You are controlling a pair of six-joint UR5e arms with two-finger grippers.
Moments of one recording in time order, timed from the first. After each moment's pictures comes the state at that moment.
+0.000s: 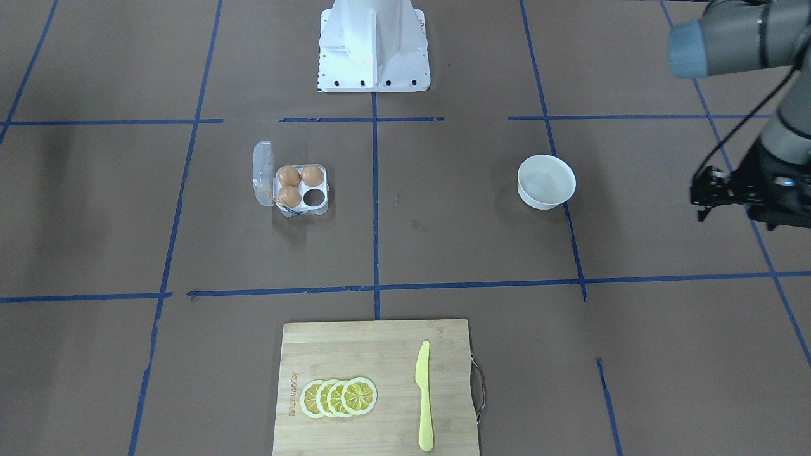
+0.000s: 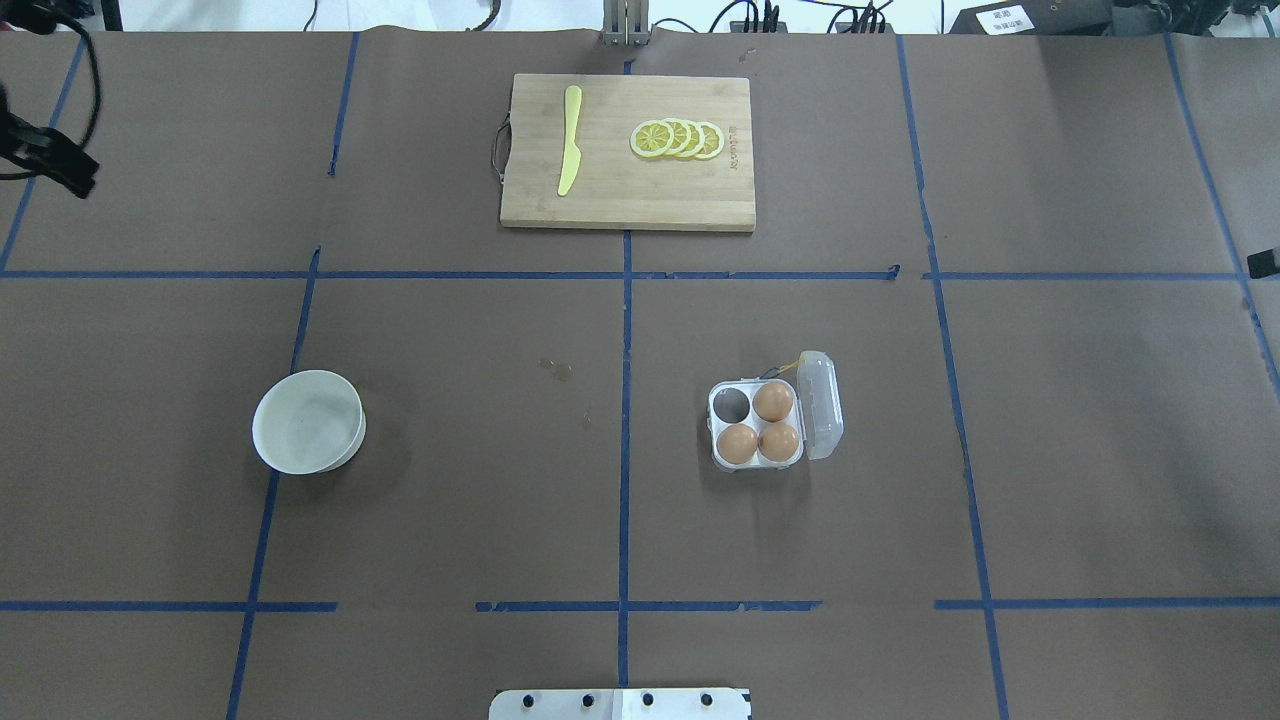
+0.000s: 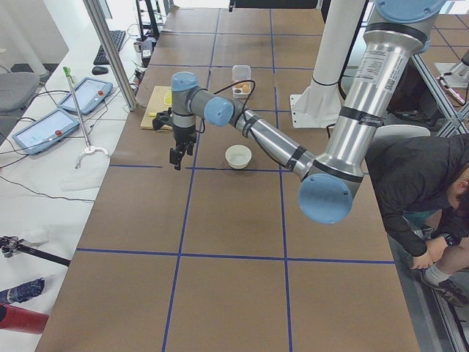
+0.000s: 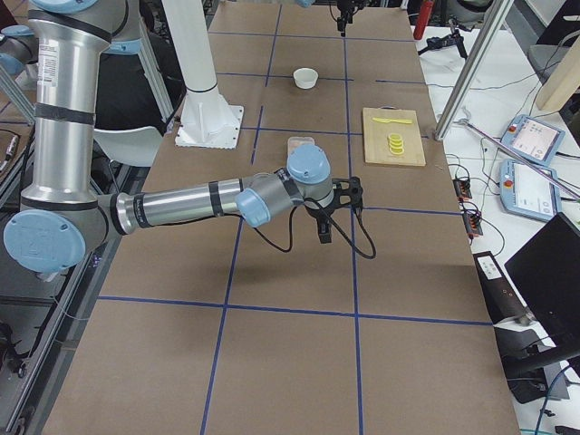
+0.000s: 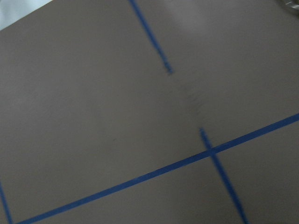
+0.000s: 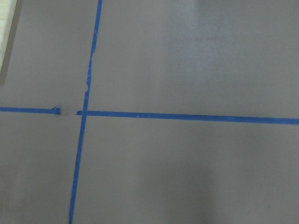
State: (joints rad) left arm -1.27 -1.84 -1.80 -1.38 -2.07 -0.14; right arm 1.31 -1.71 1.95 -1.20 2.40 0.59
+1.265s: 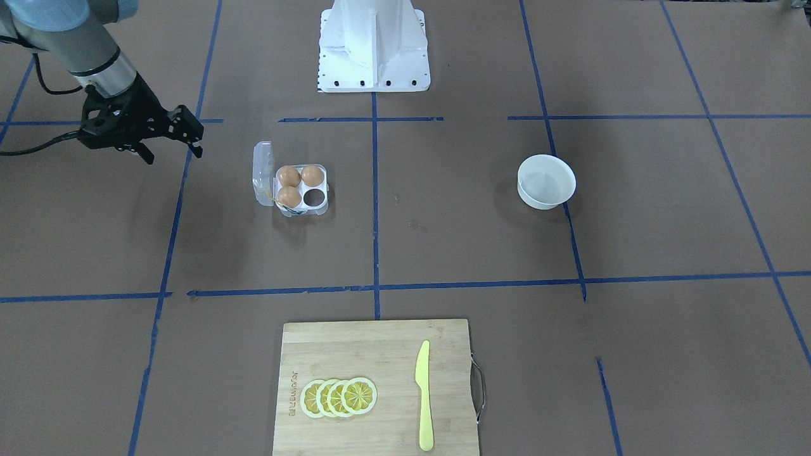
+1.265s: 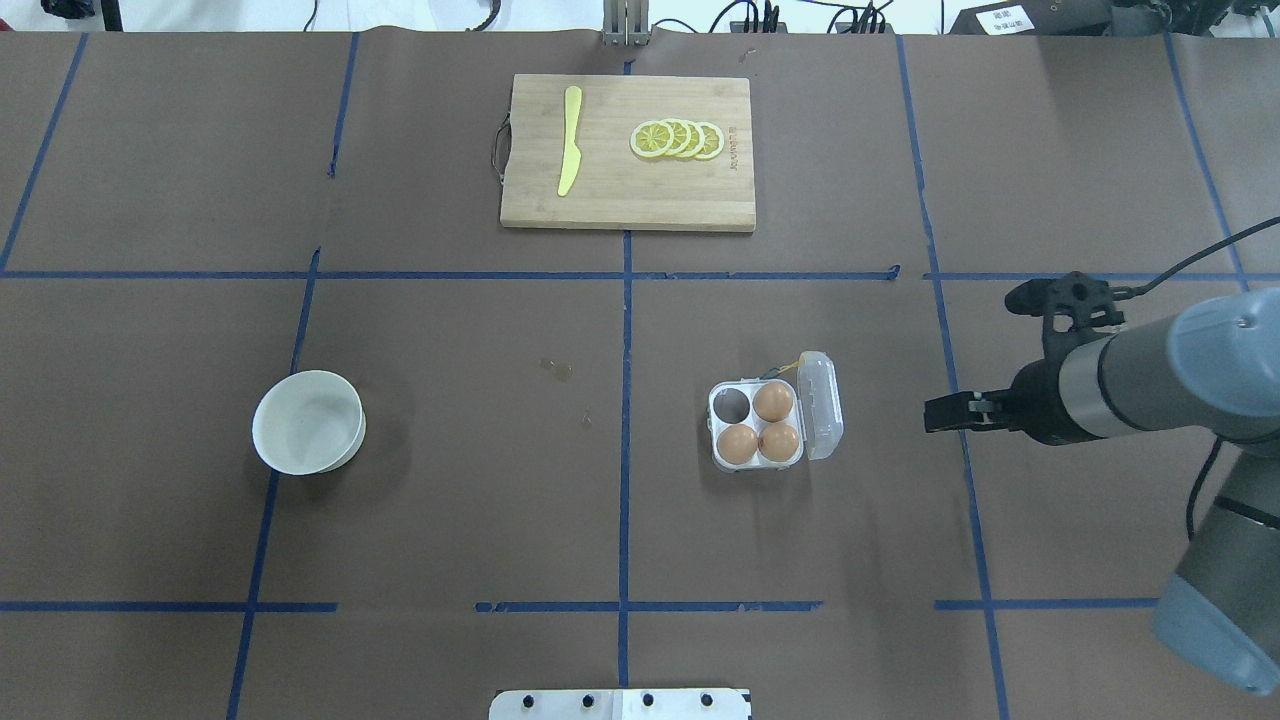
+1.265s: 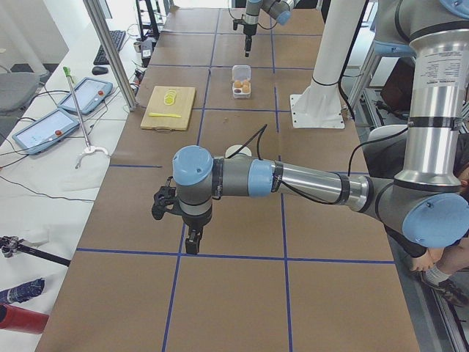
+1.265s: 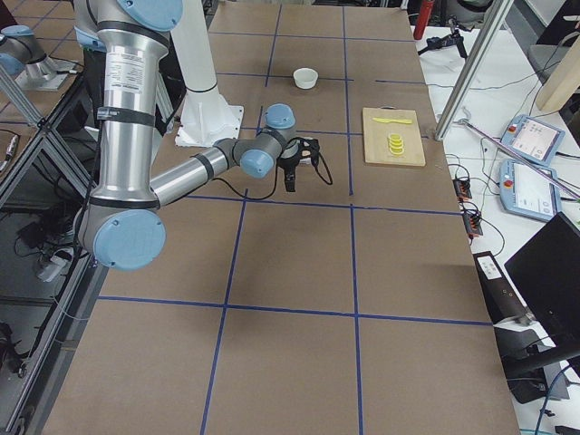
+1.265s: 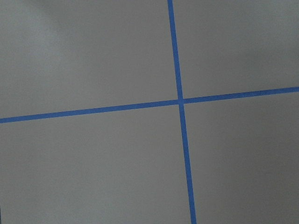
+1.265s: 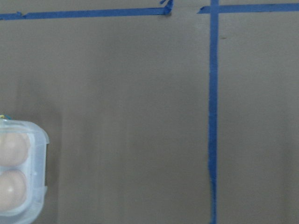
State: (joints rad) left arm -1.67 -1.58 -1.76 -1.41 -2.30 0.16; right arm 0.61 -1.57 2.05 -1.18 1.91 1.15
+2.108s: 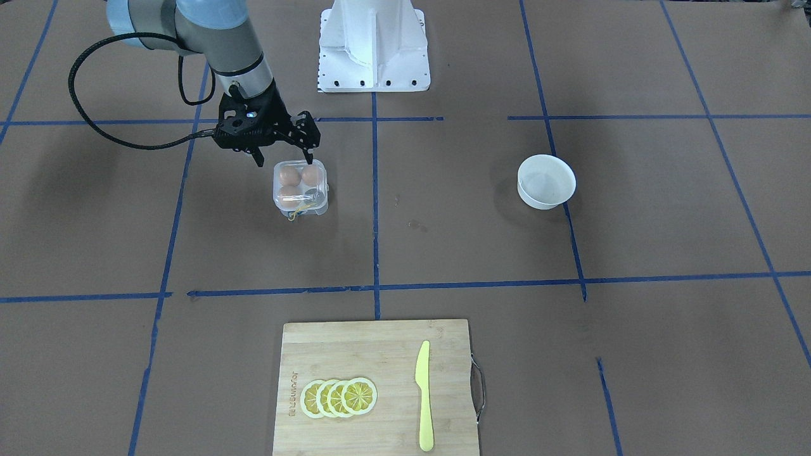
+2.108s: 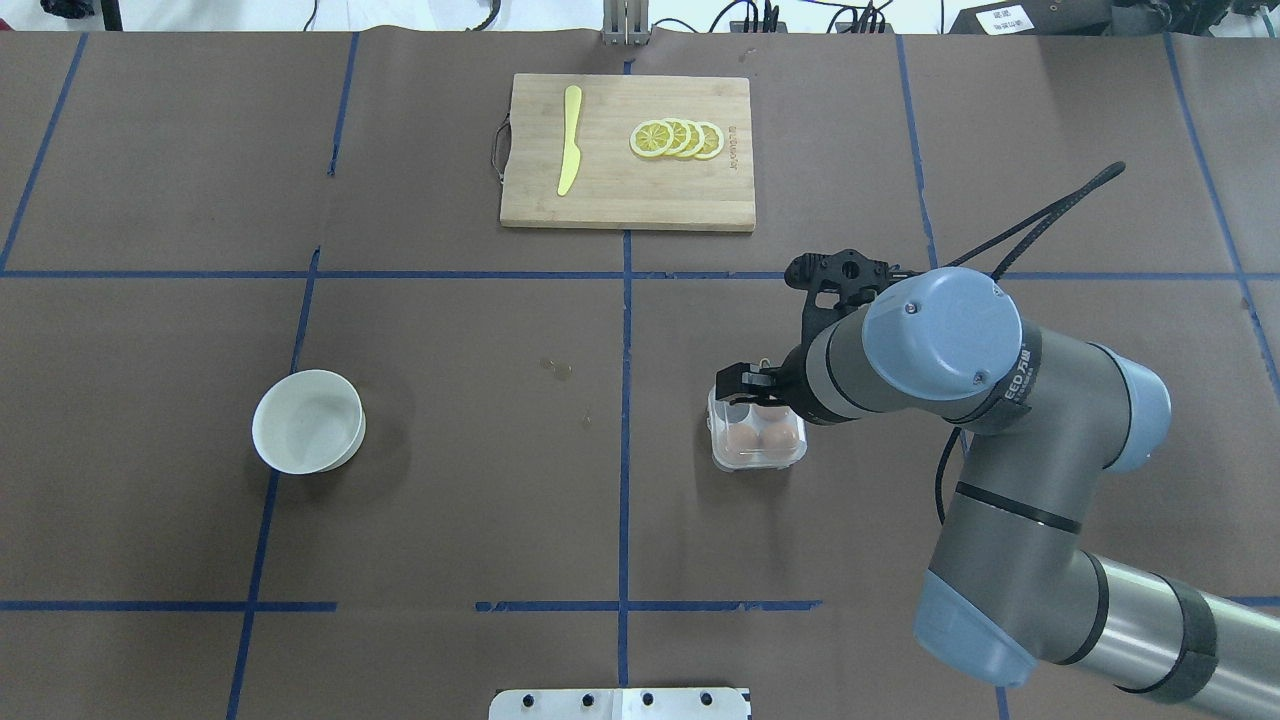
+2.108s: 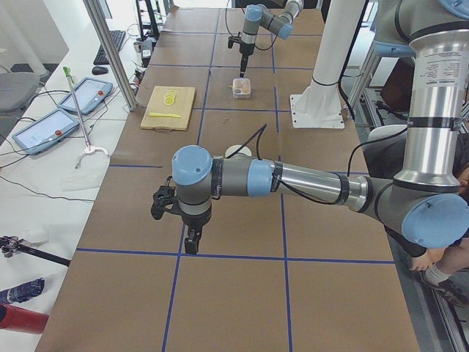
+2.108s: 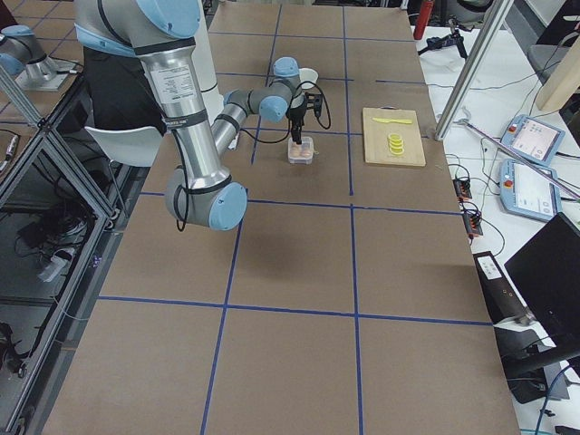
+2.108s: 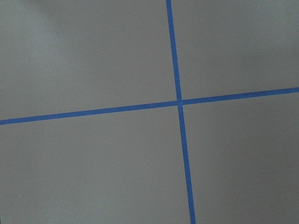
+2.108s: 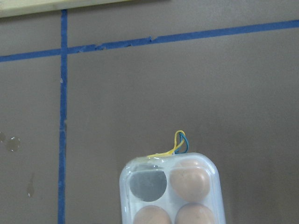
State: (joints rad) left arm -1.67 -1.58 -1.75 -1.41 -2.30 0.16; right arm 0.51 -1.16 1.98 -1.50 1.79 1.32
